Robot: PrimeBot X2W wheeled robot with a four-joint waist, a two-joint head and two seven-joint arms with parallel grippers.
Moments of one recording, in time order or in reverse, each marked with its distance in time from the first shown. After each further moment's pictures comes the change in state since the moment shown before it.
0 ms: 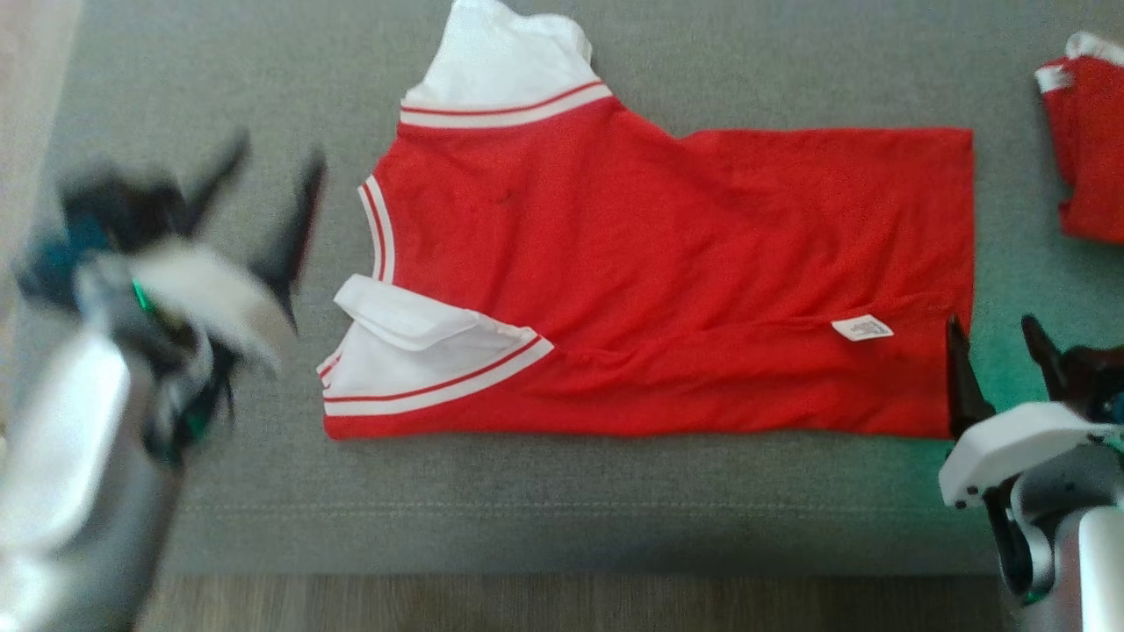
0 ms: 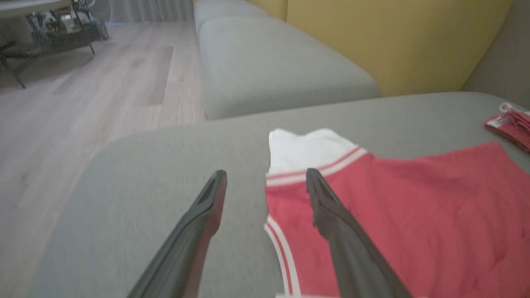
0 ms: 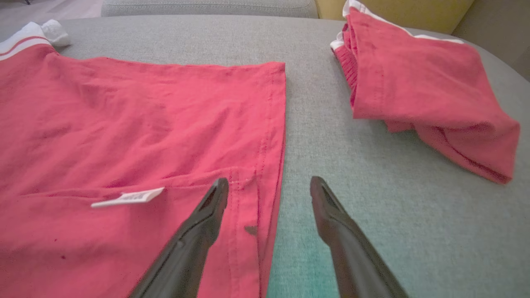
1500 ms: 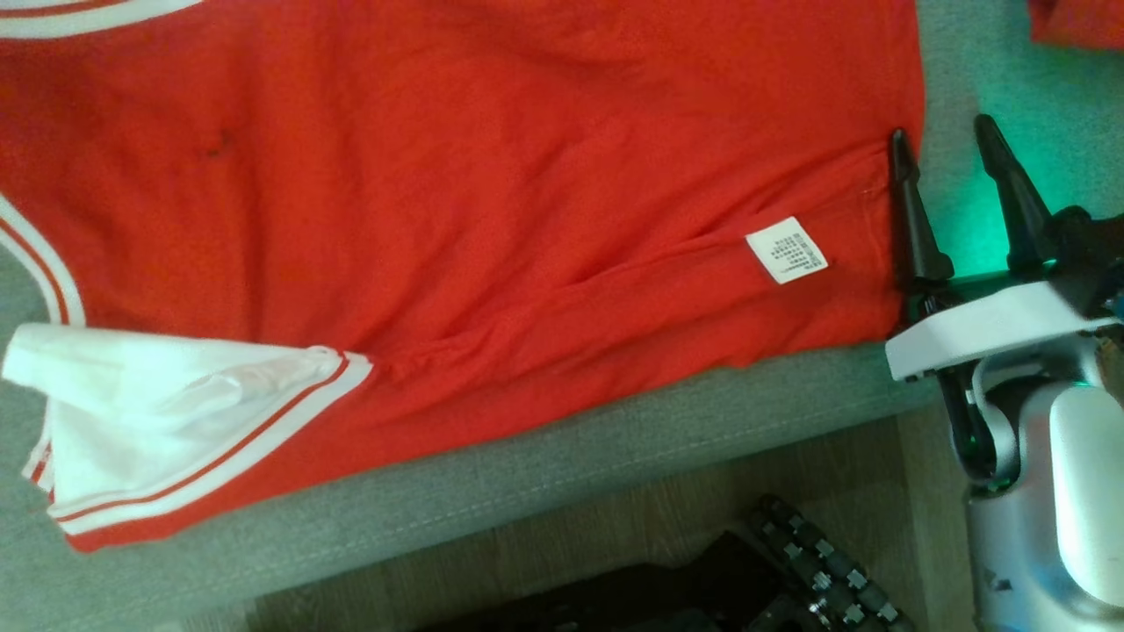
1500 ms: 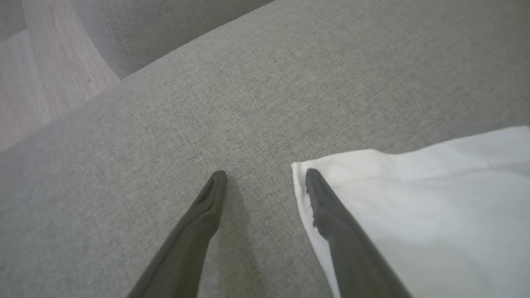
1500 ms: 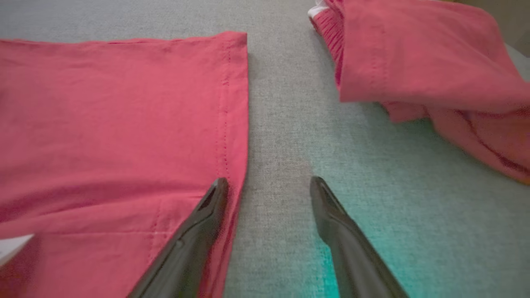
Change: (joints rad) left arm -1.098 0.337 -0.720 0.550 -0.459 -0.096 0.303; right arm -0.214 -0.002 0.168 -0.115 0.074 0.002 -0.109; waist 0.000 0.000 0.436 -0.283
